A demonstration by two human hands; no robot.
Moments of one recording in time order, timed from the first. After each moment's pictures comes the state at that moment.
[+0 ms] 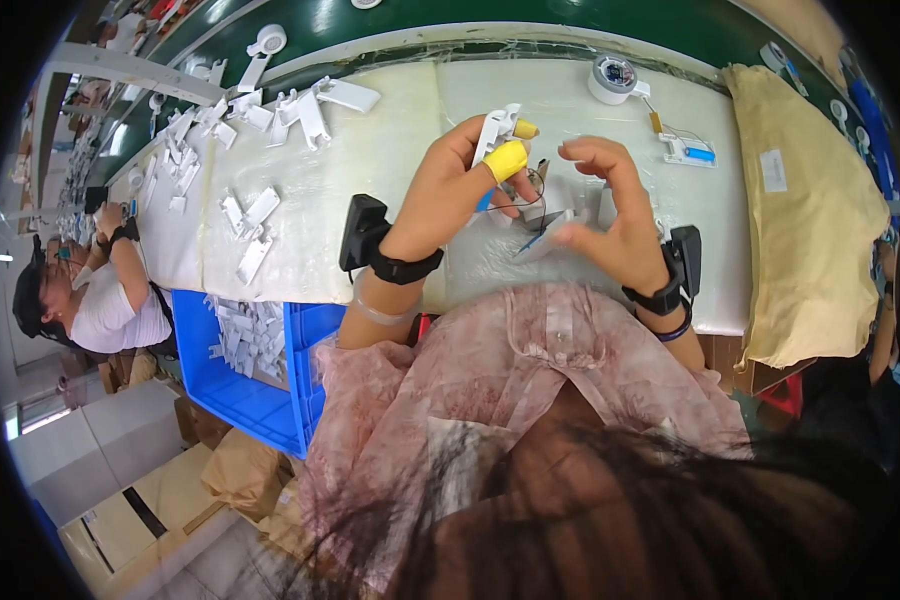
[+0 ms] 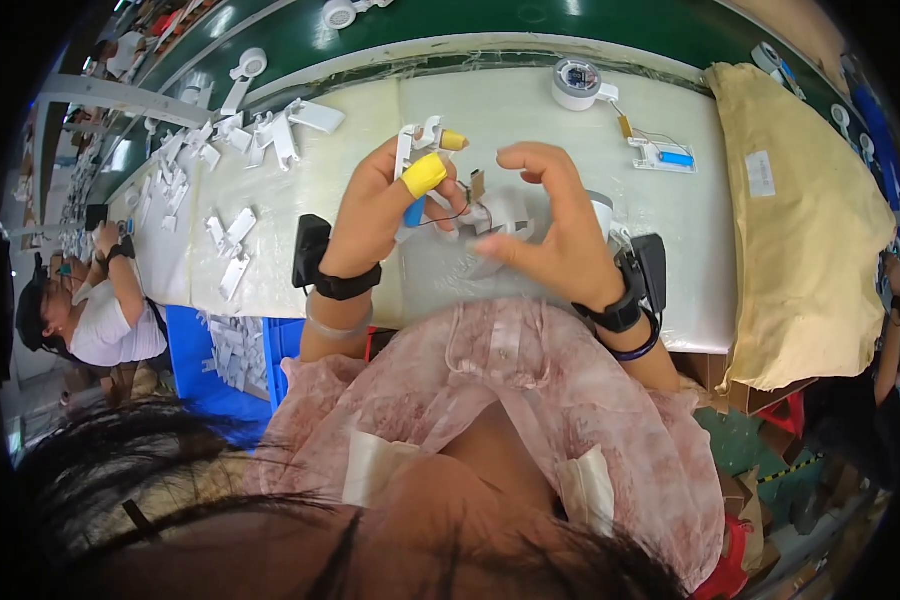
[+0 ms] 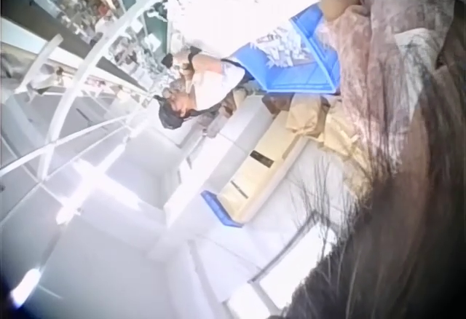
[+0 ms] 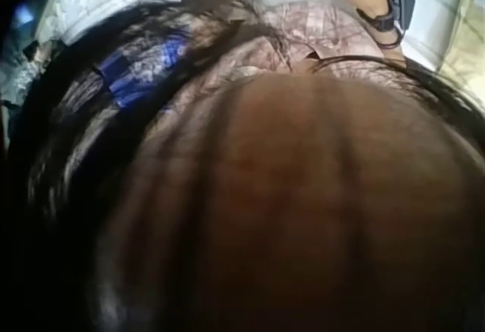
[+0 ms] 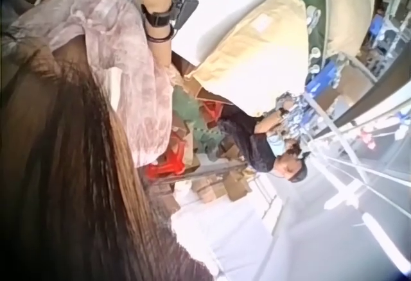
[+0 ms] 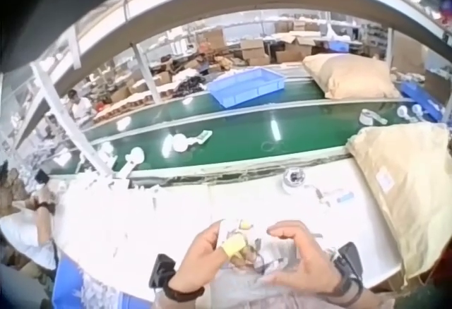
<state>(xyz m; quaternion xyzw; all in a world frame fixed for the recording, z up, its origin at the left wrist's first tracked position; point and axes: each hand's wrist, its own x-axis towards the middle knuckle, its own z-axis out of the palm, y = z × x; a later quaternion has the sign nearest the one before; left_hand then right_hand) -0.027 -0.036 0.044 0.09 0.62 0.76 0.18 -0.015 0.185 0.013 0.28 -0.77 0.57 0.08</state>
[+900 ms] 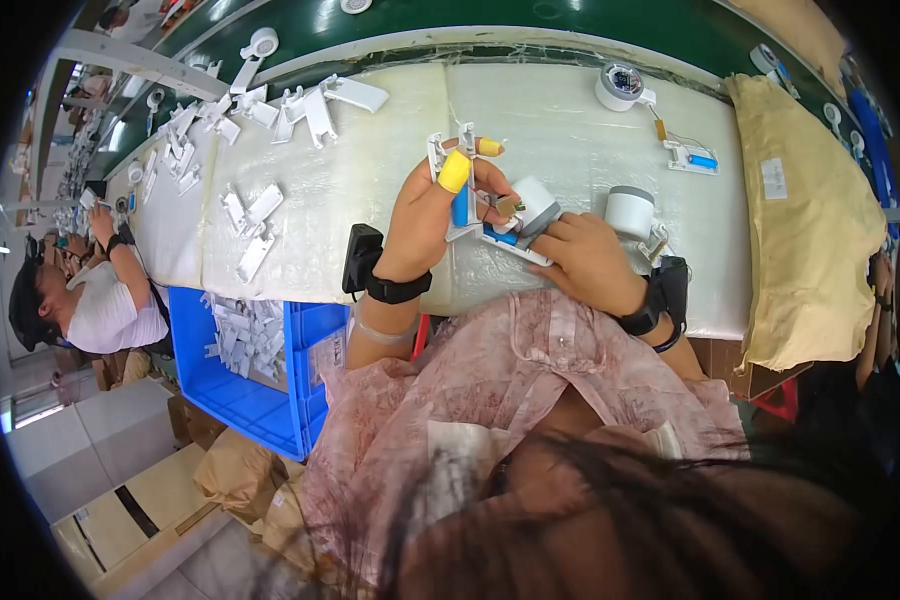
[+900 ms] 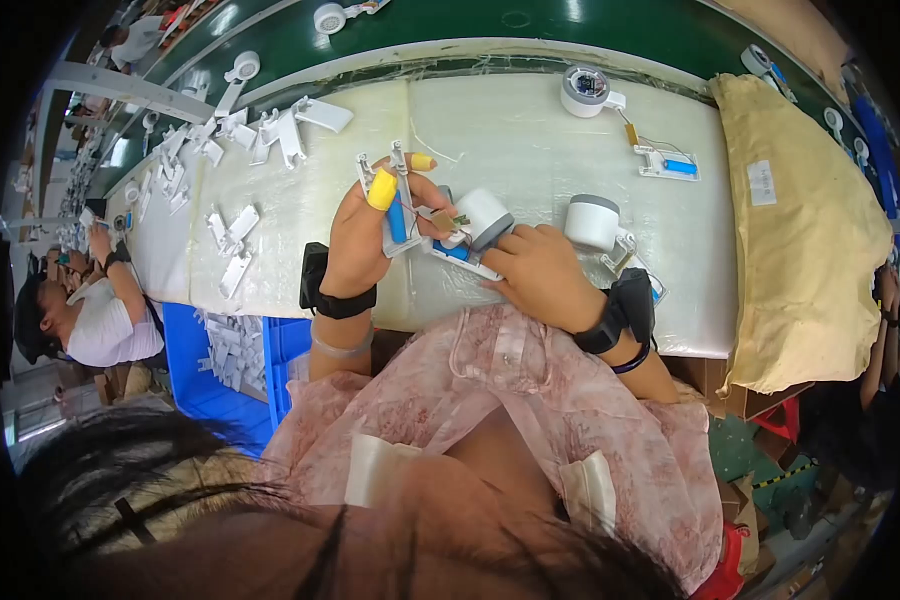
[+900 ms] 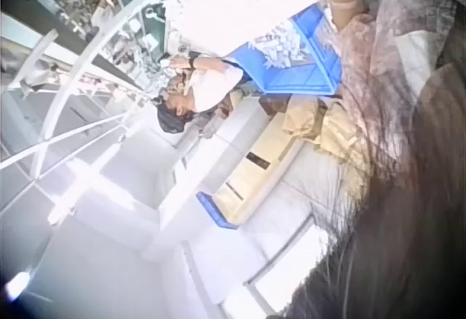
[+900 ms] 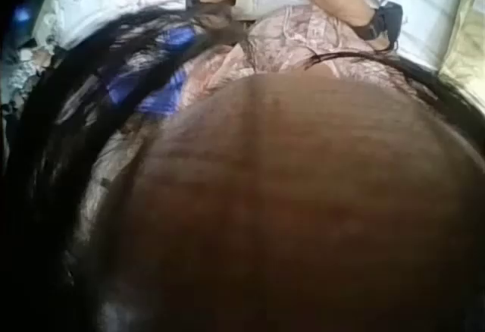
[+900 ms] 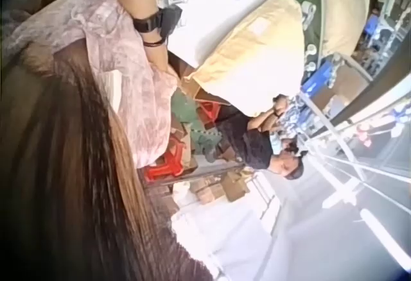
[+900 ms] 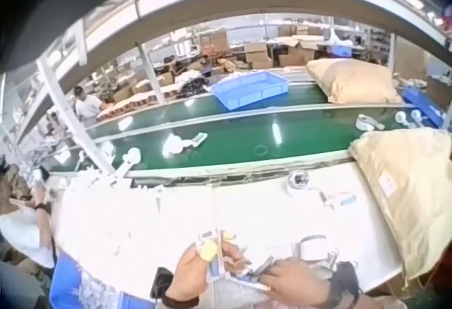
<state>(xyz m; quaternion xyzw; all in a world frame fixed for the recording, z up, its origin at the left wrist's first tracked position) -0.007 -0.061 0.012 0.07 0.54 0.83 0.12 0.009 0.171 -0.024 0.42 -0.86 0.29 0.00</state>
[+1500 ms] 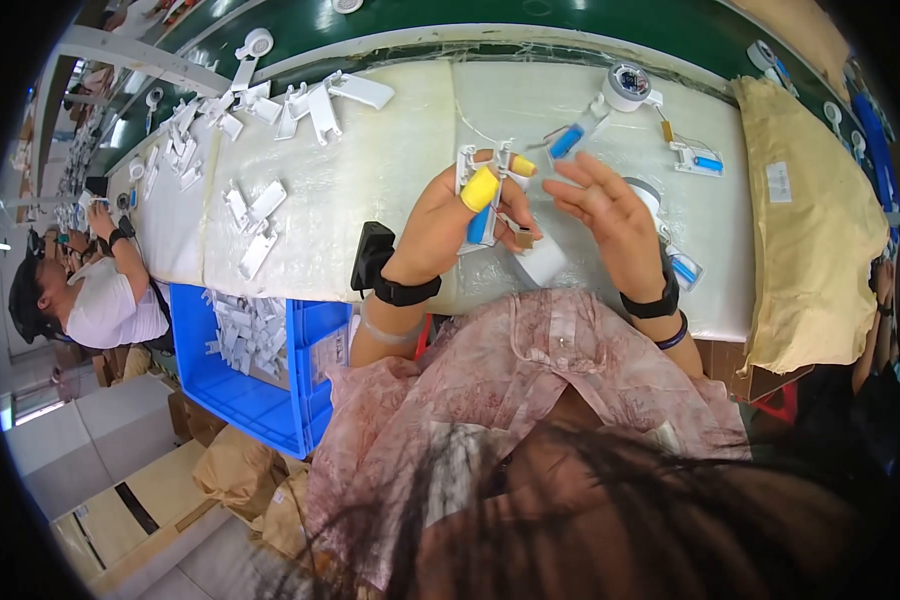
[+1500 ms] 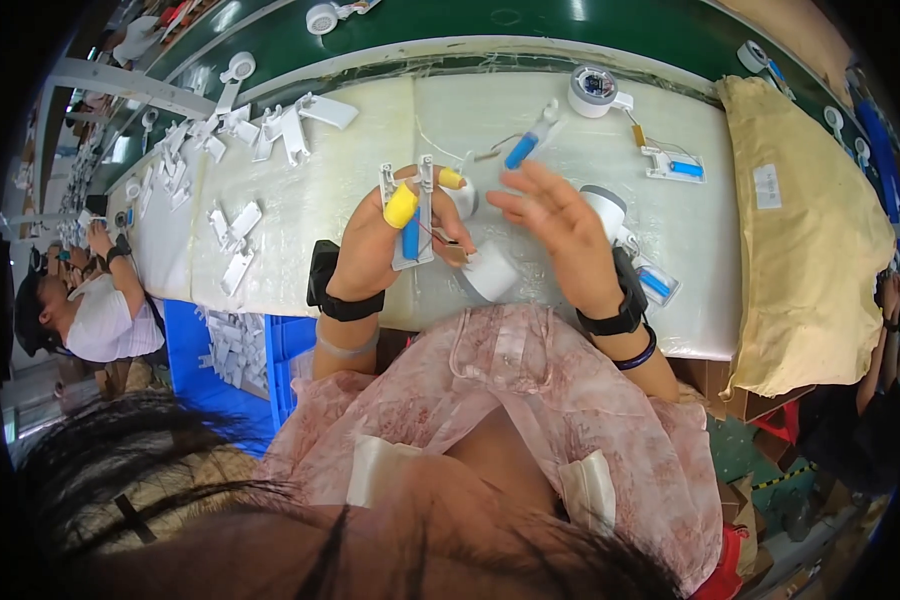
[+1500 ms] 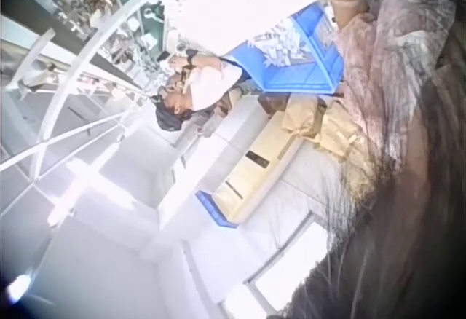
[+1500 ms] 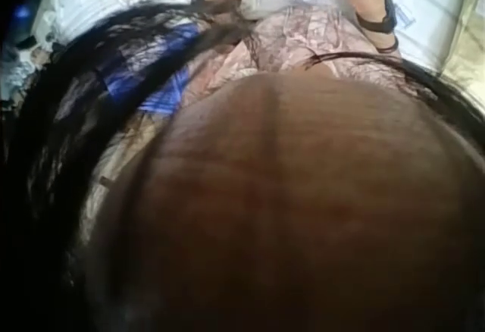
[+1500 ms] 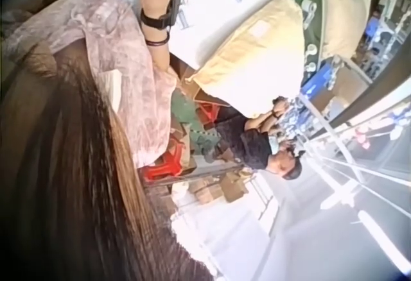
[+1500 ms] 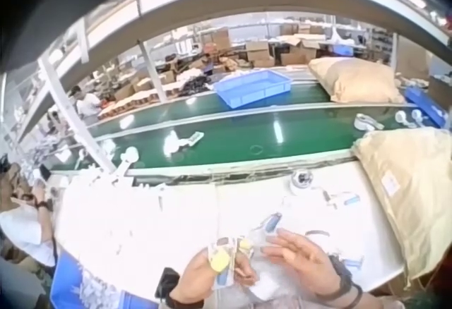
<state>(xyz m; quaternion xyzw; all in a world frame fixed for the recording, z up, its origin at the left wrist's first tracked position) -0.005 -0.059 0.016 0.10 0.51 0.83 0.20 -0.003 0.171 -0.016 0.11 -0.50 0.84 -0.17</state>
